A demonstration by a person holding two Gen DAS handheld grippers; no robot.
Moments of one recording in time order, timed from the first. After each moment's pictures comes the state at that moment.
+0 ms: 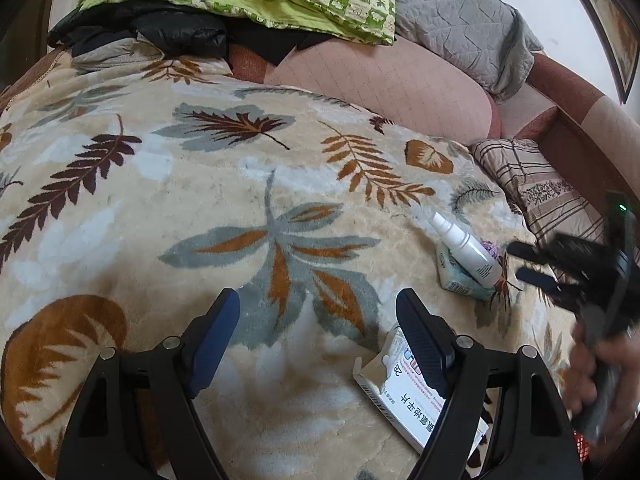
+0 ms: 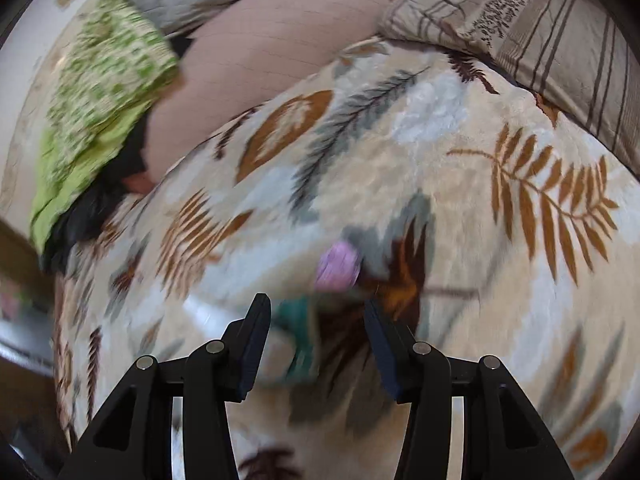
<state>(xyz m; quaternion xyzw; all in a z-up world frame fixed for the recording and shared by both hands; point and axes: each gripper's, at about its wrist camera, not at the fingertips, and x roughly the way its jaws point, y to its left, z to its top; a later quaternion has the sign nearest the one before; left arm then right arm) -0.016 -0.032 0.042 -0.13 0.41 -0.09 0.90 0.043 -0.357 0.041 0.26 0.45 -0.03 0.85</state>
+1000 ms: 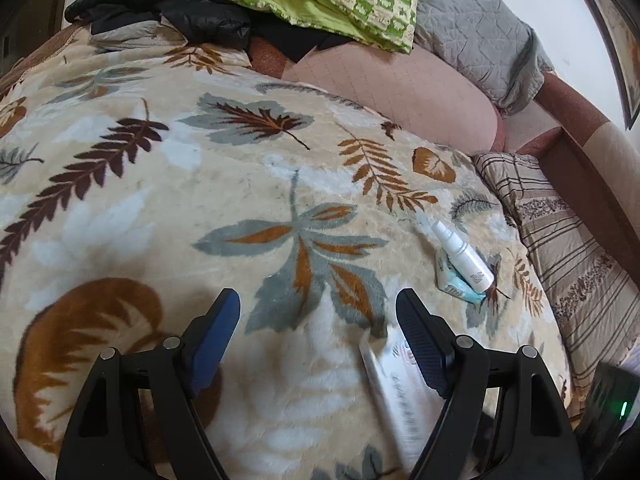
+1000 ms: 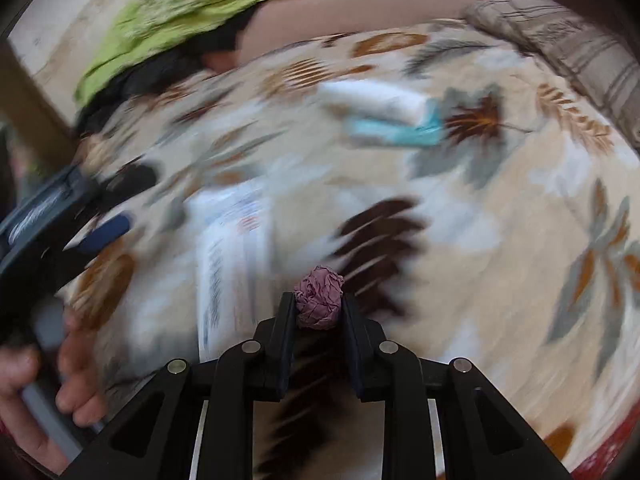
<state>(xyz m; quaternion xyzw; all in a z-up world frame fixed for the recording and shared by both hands) -0.028 -0.003 0.057 -0.16 0.42 -0.09 0.89 -0.096 -0.206 0.025 0.15 0.49 0.08 0.86</state>
